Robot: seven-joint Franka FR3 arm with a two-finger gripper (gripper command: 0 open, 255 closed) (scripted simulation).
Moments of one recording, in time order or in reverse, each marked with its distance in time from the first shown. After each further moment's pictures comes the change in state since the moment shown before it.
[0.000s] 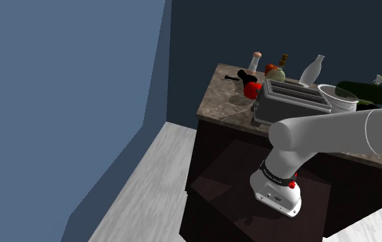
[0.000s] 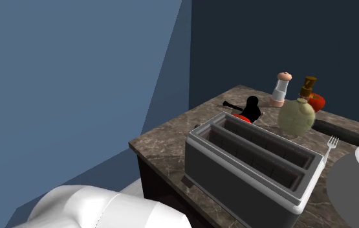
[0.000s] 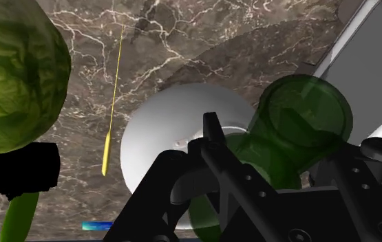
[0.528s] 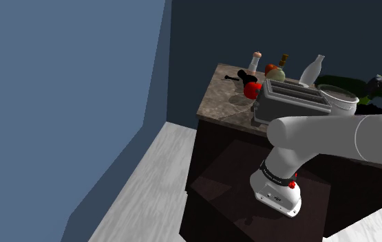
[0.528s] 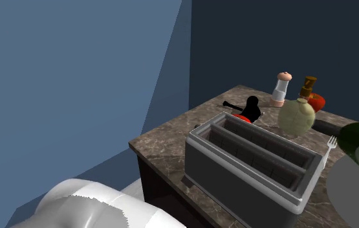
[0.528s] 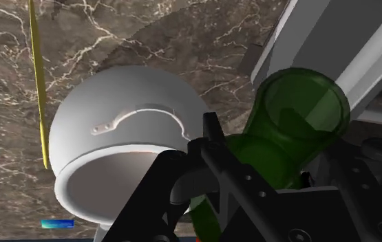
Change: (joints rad) arm -0.159 -0.070 0.245 -0.267 0.018 0.060 0.175
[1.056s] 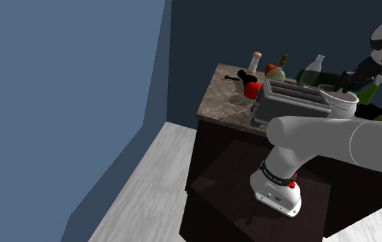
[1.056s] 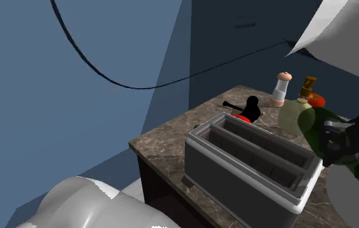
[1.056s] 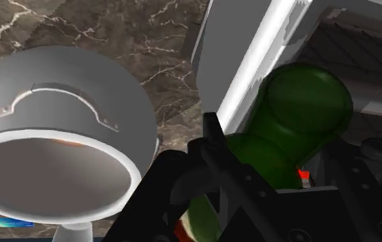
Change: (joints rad) arm -0.062 -0.074 0.202 -0.206 0.038 0.053 0.184
